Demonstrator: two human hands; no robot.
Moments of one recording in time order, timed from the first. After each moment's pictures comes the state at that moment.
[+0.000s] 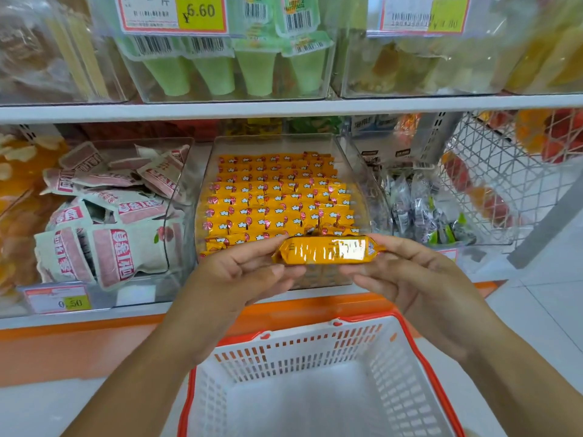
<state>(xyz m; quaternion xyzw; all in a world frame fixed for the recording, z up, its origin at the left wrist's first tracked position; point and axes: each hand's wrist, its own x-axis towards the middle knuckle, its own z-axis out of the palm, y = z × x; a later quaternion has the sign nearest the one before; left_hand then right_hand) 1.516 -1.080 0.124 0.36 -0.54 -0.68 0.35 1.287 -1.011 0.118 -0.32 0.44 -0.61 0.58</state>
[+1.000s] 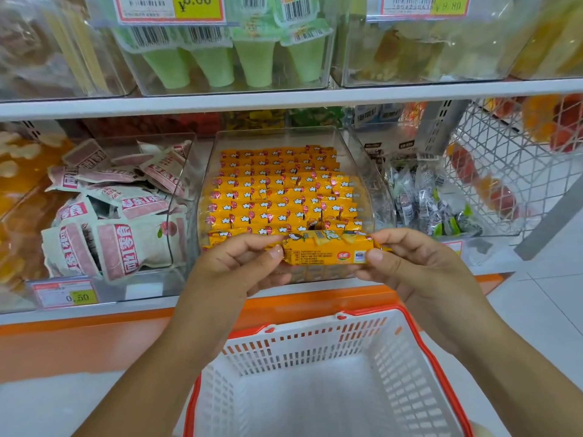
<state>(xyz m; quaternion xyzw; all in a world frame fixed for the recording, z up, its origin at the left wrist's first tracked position) 1.511 -1.073 0.123 0.41 -0.50 -0.63 0.42 1.292 -1.011 0.113 -0.38 0.46 -0.60 0.53</state>
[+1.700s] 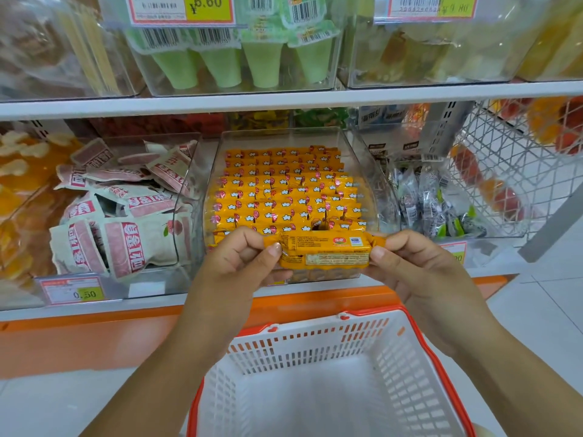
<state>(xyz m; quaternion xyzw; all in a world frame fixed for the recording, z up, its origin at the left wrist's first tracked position) 1.512 -1.074 0.120 0.44 -0.56 -0.57 0.41 1.298 -1.012 0.108 -0.39 0.50 -0.60 0.49</state>
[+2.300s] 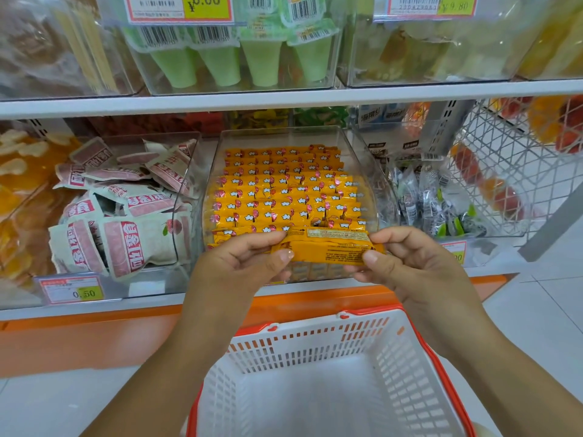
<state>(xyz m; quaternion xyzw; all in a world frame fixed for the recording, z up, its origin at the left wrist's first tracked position) 1.510 -1.072 0.119 0.44 -0.53 -0.57 0.44 1.302 -1.009 0.110 -0.40 0.49 -0.61 0.48</state>
